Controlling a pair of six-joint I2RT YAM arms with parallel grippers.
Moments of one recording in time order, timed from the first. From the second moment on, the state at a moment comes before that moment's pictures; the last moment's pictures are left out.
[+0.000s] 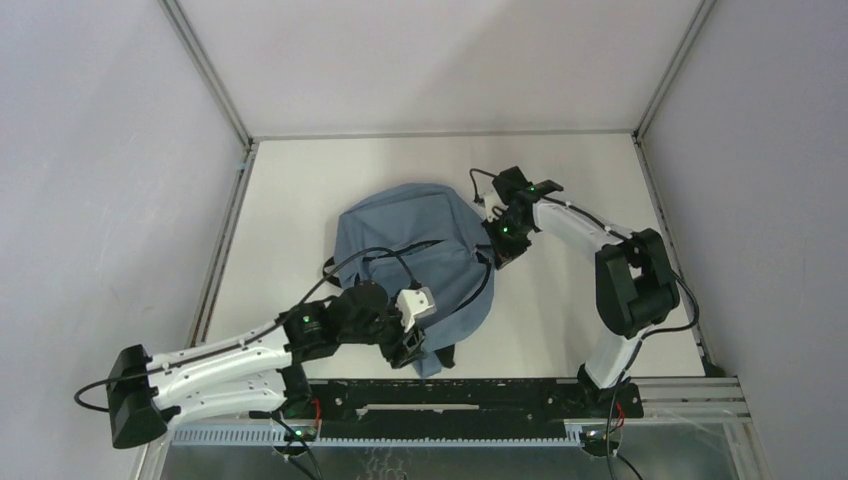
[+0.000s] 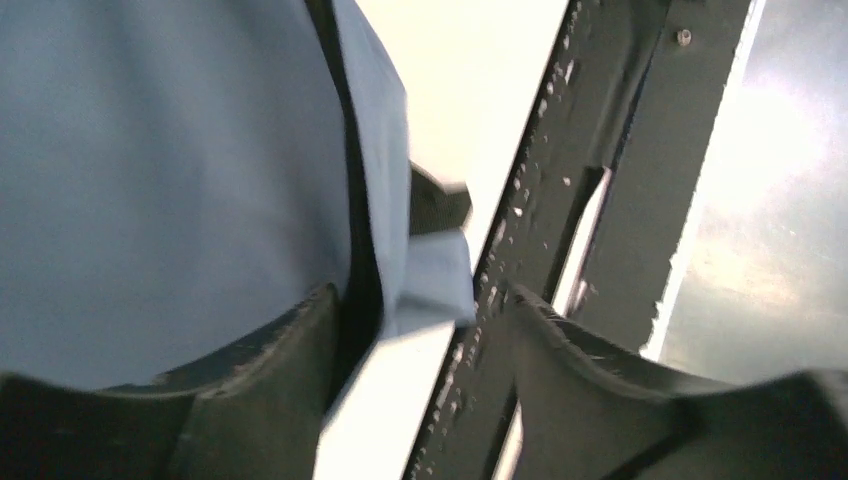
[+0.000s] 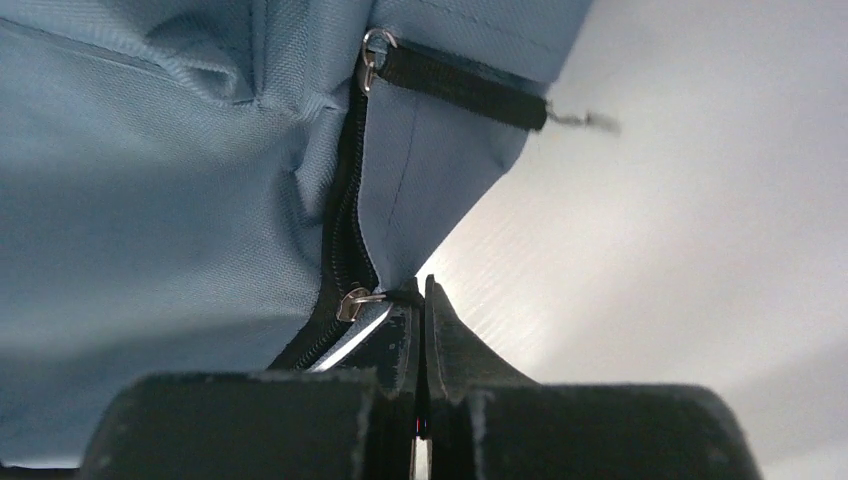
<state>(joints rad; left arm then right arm) -1.08 0.88 0.58 -0.31 0.20 -0.06 0.43 1.77 1.30 -0.90 -0.25 -0.05</state>
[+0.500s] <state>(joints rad) -1.10 1.31 0.88 -0.16 0.09 -0.14 0.49 1.63 1.29 -0.80 -0.20 -0.04</state>
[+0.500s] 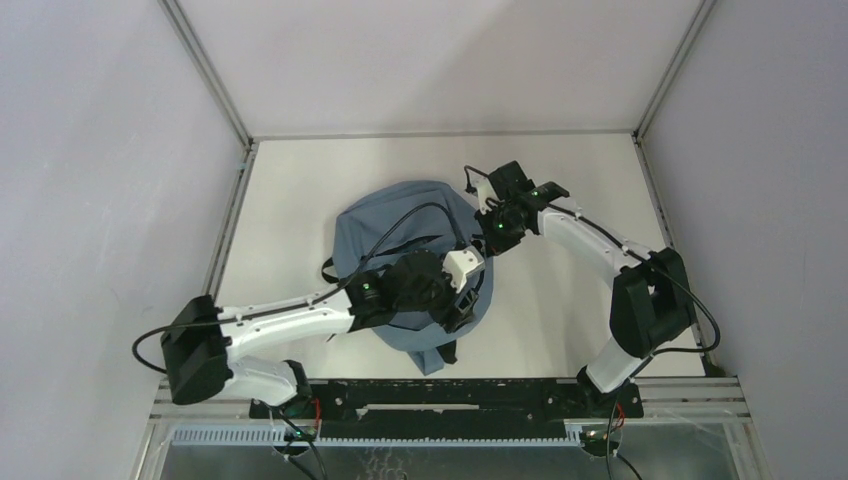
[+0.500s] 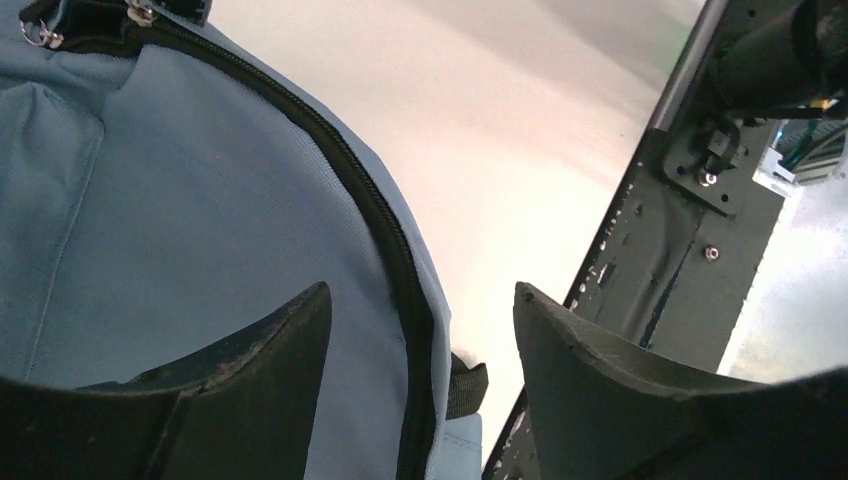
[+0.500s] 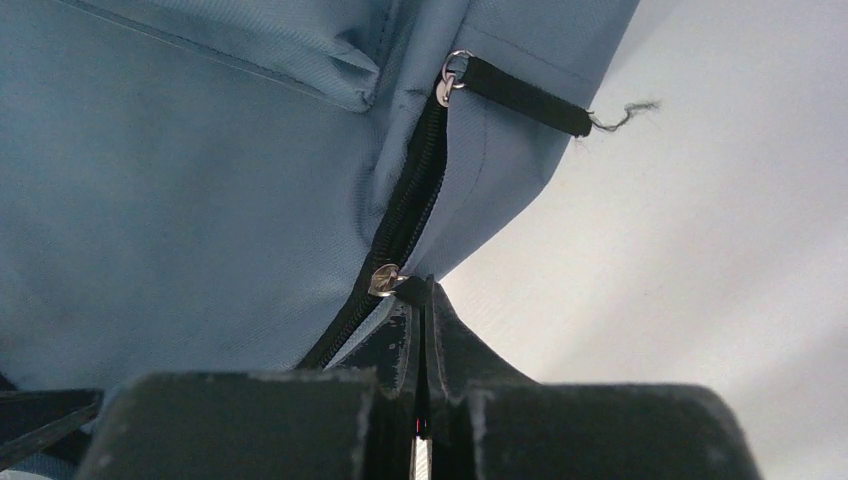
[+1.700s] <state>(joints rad) -1.11 1.34 0.65 0.18 0.19 -0.27 0.46 1.92 1.61 -1.04 -0.10 -0.03</state>
